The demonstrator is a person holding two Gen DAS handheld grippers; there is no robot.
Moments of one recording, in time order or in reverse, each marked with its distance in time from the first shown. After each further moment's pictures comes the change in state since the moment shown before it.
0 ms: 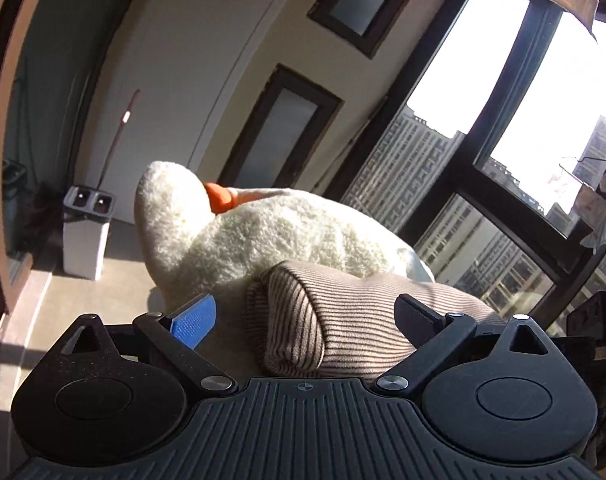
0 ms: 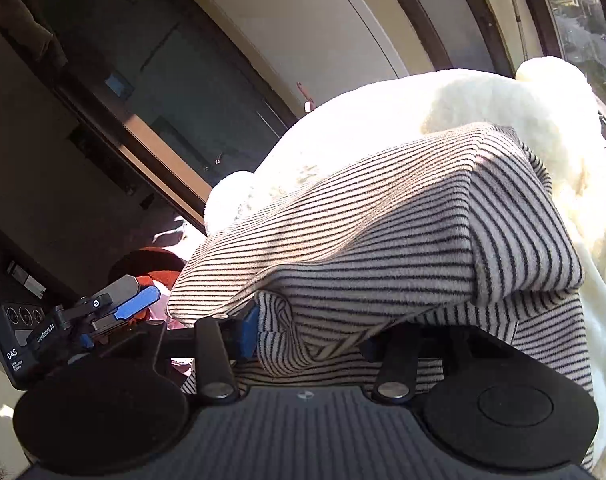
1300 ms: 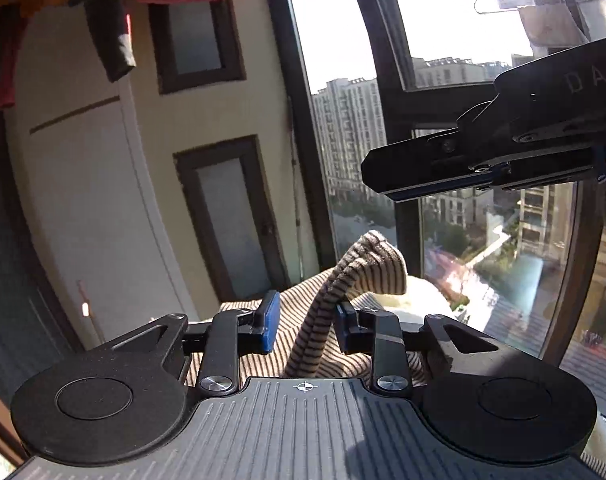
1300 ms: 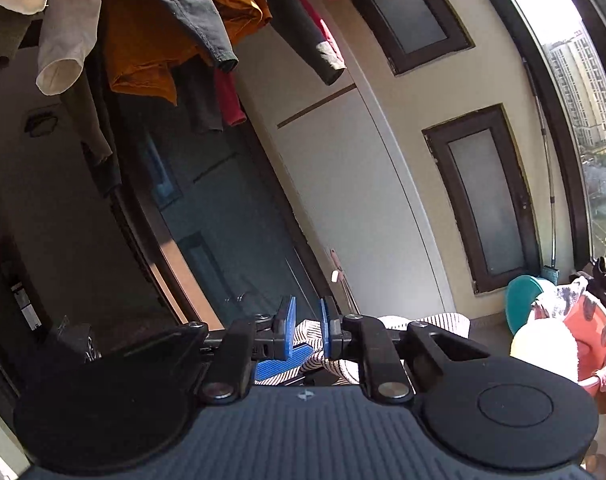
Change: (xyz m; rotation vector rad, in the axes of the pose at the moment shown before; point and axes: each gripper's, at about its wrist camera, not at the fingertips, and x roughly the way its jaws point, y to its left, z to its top) left arm 0.176 -0.231 0.021 0.699 -0.079 0.078; right arm -0.086 -0.006 0.086 -0.209 -0.452 0.050
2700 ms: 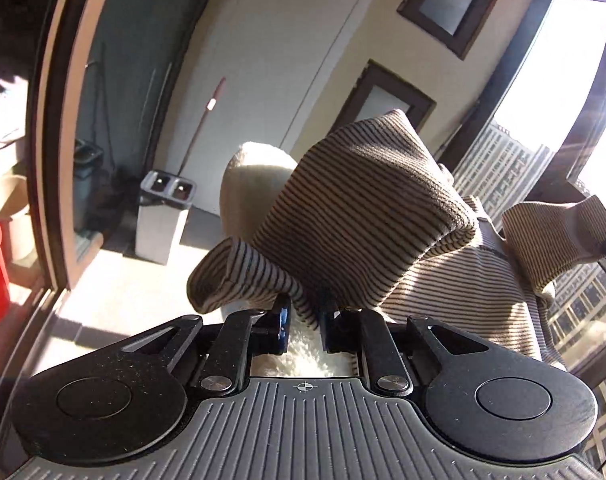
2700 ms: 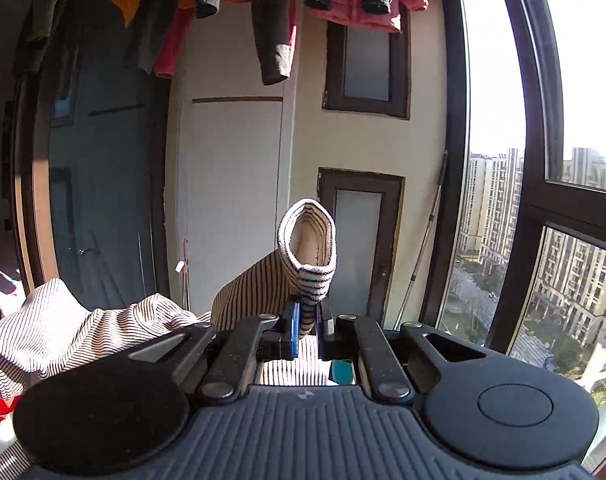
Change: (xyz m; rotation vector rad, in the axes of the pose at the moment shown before) left arm -0.114 0.197 -0.174 -0.740 0.187 0.144; right arm 0.020 0.028 -0.047 -0.319 -0.029 -0.539
